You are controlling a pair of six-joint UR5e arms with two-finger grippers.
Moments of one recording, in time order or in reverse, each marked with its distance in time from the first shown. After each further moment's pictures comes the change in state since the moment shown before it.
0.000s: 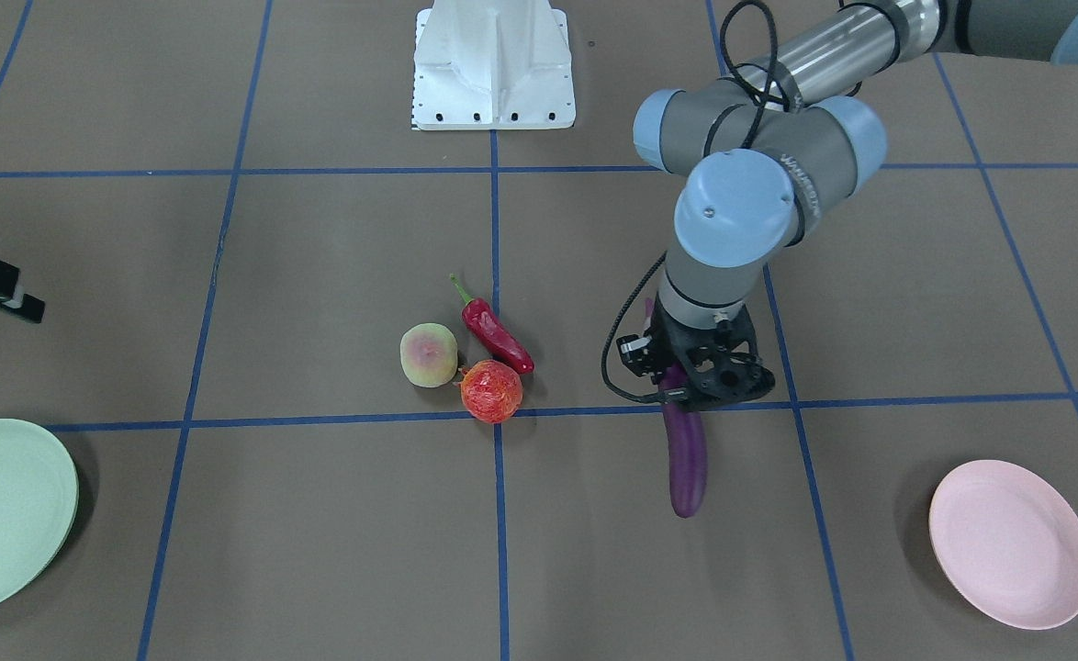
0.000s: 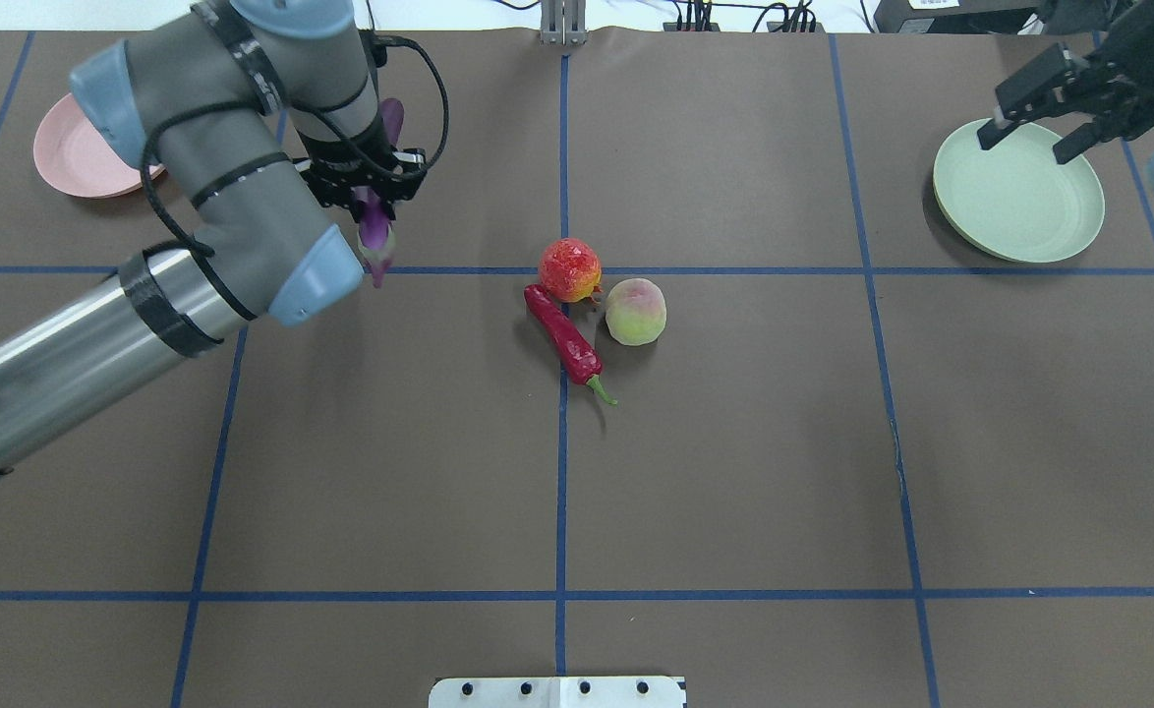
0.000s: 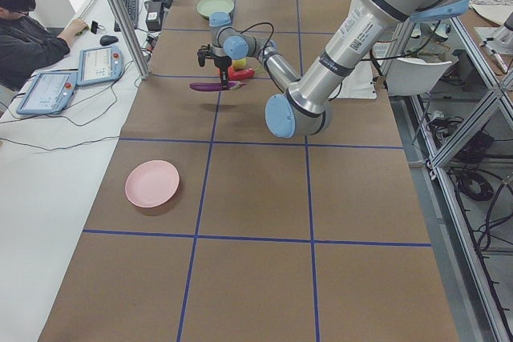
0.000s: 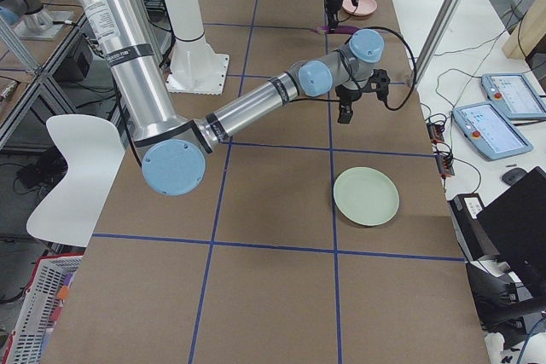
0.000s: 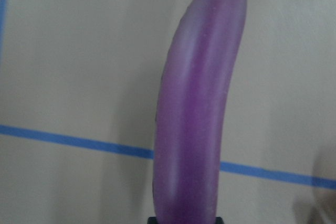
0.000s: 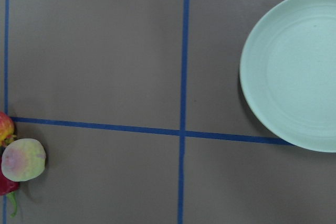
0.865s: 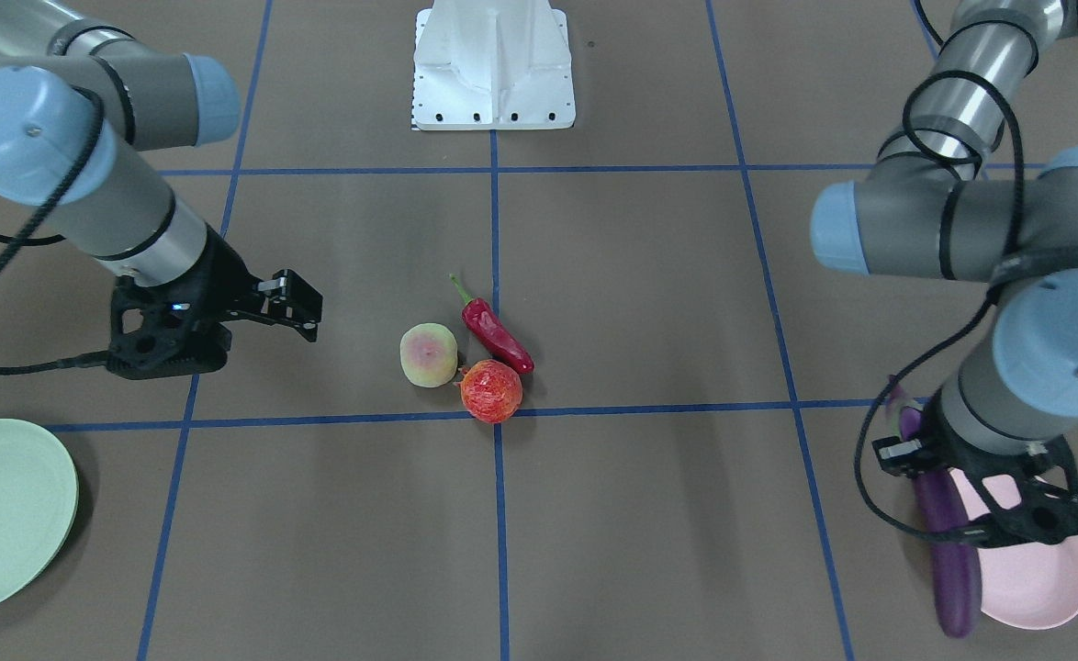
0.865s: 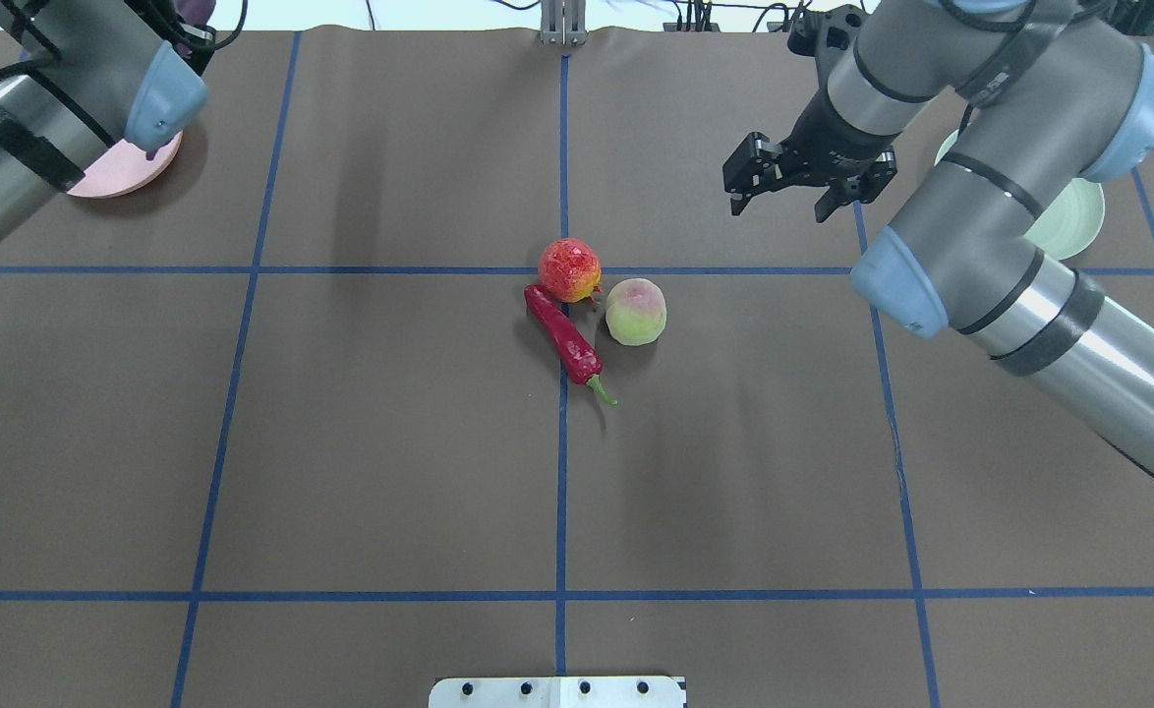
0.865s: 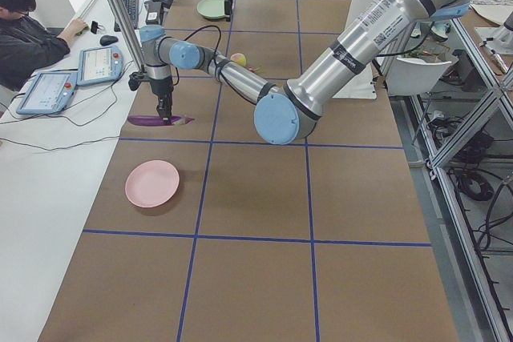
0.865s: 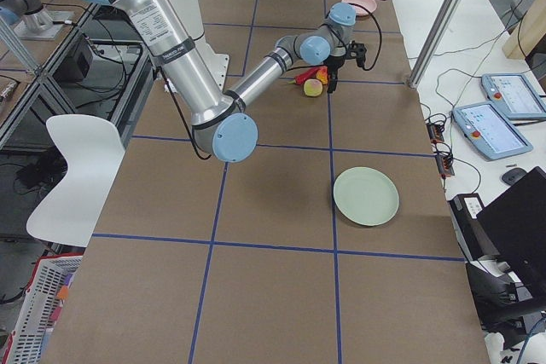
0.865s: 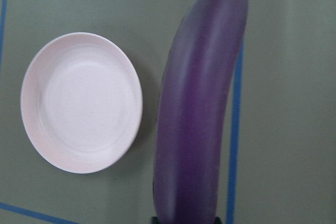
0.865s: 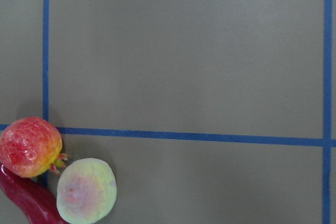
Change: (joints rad) left arm -0.251 0.000 0.265 0.034 0.082 0.416; right arm -0.340 0.211 -0.112 0.132 -0.318 0.398
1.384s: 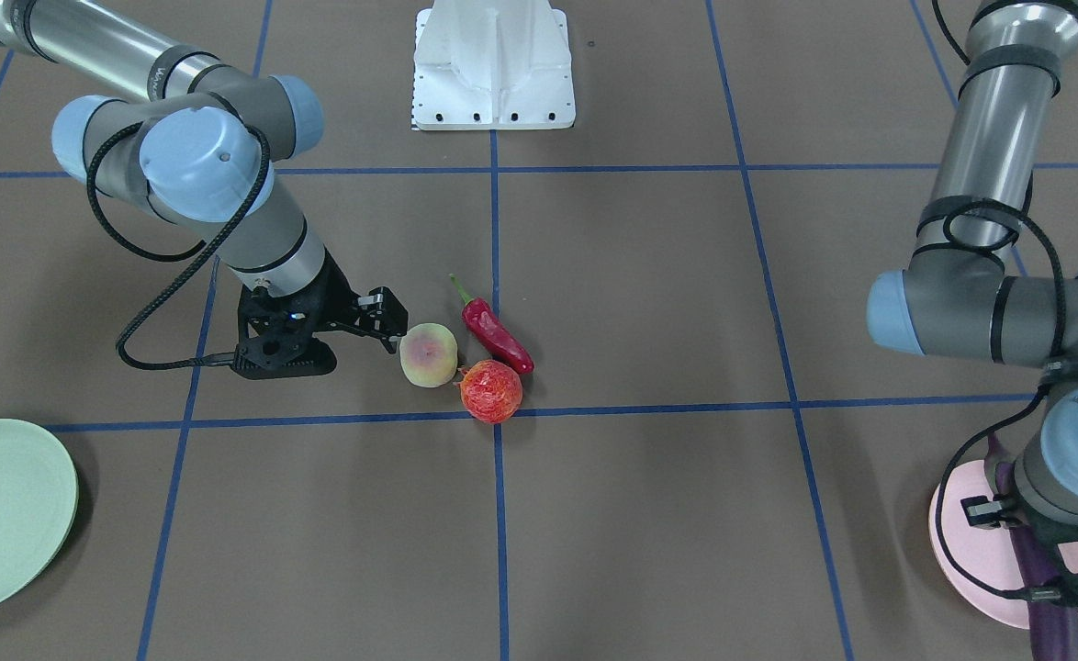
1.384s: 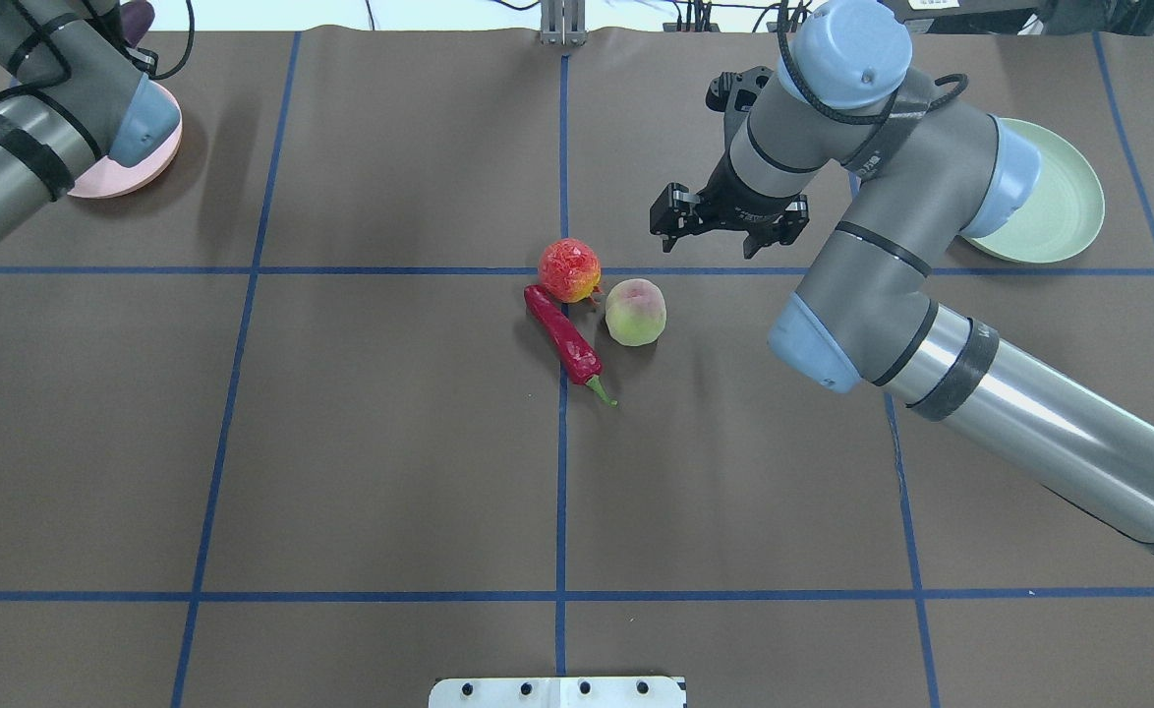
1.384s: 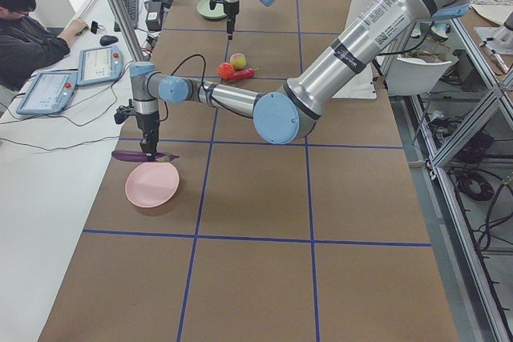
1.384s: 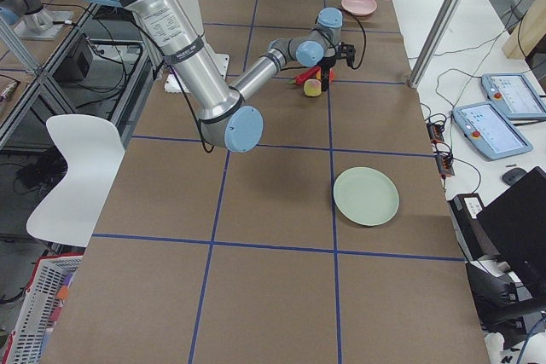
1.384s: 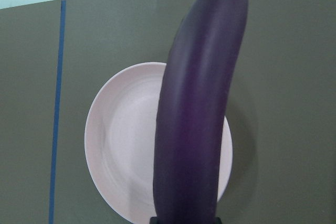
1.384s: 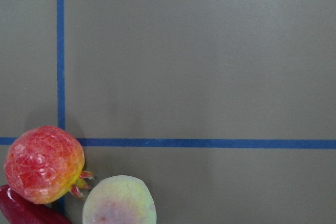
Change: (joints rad) left arm 0.006 -0.005 0.259 -0.201 0.164 0.047; right arm -0.101 0.051 -0.070 0.073 -0.104 0.107
